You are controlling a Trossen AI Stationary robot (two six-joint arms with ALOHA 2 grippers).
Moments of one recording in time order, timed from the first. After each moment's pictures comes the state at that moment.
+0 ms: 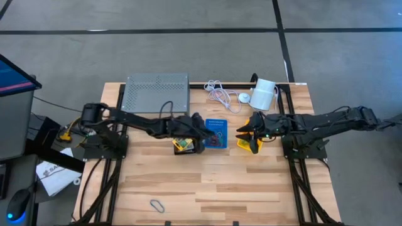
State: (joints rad) left arm 0.01 1.70 0.94 0.37 -0.11 -0.13; right arm 0.09 0.89 0.62 -0.24 0.16 0.34
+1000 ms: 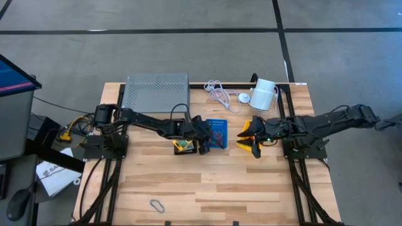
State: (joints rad) left arm 0.01 1.84 1.11 0.02 -0.22 -0.13; right arm 0.16 0.89 0.62 -0.26 0.16 0.35
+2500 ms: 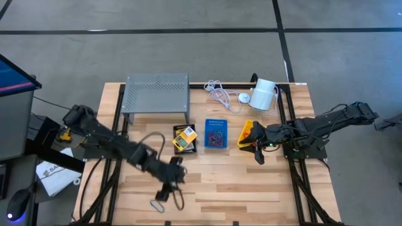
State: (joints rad) left arm -0.52 1.51 1.11 -0.40 -0.02 -0.30; right arm 0.26 0.89 0.62 -0.31 0.16 0.39
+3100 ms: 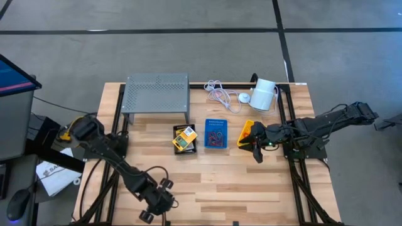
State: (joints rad) left arm -0.77 1.73 1.11 -0.51 0.05 -0.31; right arm 0.26 0.89 0.62 -0.30 0.18 0.52
